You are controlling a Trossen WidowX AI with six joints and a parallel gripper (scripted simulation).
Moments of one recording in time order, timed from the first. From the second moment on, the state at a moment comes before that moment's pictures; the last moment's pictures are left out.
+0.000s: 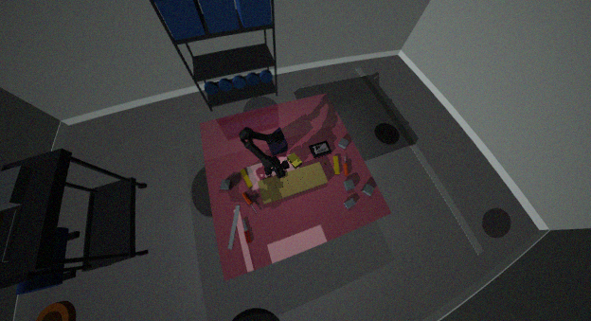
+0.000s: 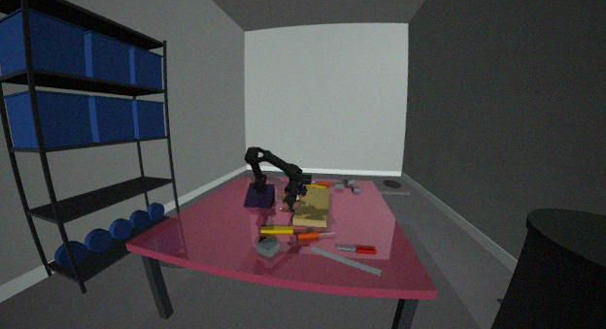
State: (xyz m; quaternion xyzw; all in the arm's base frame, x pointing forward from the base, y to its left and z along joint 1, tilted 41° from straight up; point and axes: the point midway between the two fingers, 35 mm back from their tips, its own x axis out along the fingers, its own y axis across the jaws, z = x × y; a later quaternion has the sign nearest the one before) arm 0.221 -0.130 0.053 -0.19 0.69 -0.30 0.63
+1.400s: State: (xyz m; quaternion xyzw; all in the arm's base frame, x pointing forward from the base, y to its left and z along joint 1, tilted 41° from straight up) arm 0.215 -0.140 0.039 -0.20 0.69 -0.30 0.63
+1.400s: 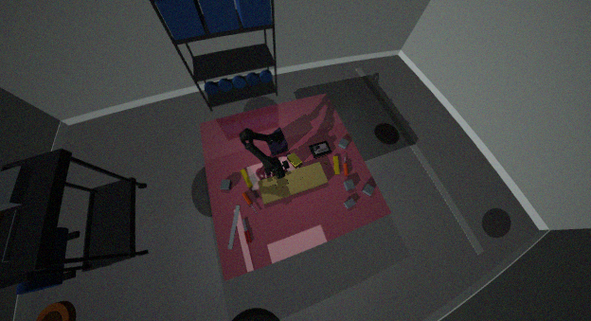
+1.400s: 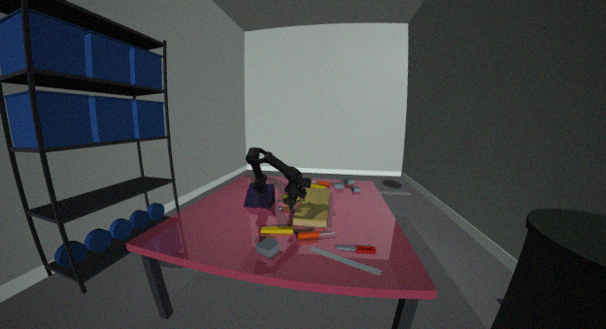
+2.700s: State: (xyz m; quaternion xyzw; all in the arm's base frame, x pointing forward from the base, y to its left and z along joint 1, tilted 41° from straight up) arm 0.264 -0.019 0.069 -0.18 0.74 -0.04 0.65
